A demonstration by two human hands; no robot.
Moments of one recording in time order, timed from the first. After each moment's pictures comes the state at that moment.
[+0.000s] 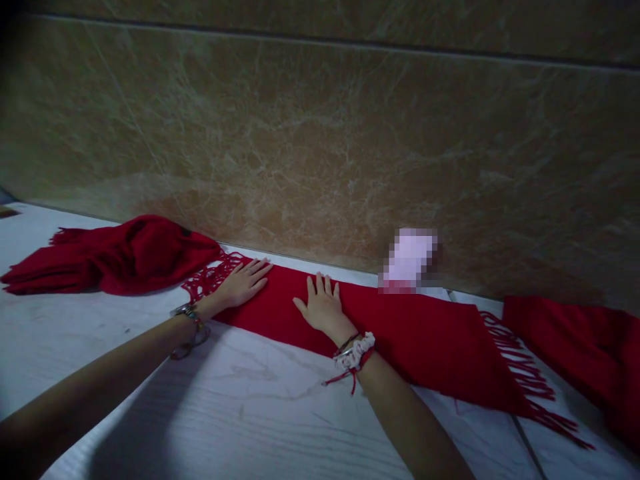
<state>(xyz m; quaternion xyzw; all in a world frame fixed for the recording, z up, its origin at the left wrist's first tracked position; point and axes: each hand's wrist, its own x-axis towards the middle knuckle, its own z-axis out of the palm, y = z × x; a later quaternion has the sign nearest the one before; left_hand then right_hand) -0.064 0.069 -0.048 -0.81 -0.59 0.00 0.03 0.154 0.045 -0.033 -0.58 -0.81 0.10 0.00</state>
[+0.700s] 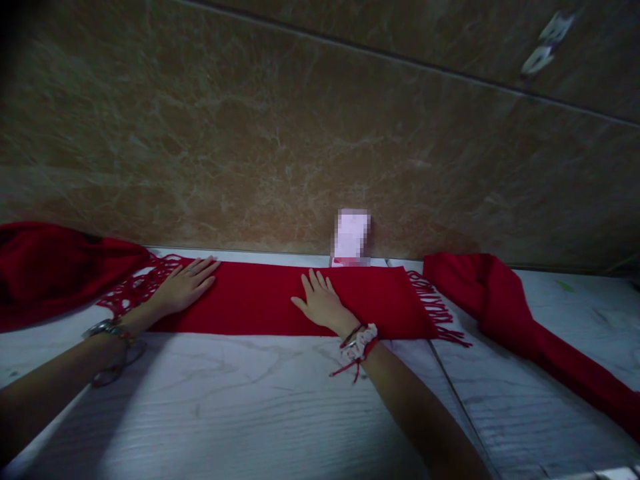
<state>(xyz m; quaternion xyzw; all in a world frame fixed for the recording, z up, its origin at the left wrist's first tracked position) -0.067 0.075 -0.054 -0.81 -0.58 0.01 0.07 0.240 0.013 -0.039 -0.60 -0.80 0.05 0.01</state>
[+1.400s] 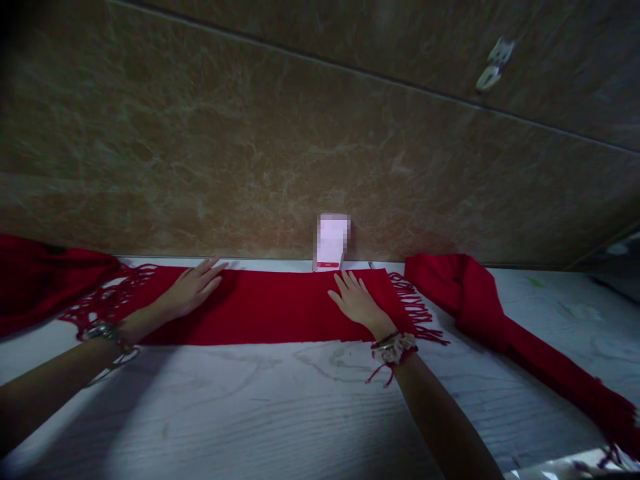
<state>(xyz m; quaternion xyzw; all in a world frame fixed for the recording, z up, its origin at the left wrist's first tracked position) -0.018 0.077 -0.044 -0.83 -0.55 -0.04 0.05 0.348 0.007 -0.031 -0.67 -0.74 0.03 0.01</state>
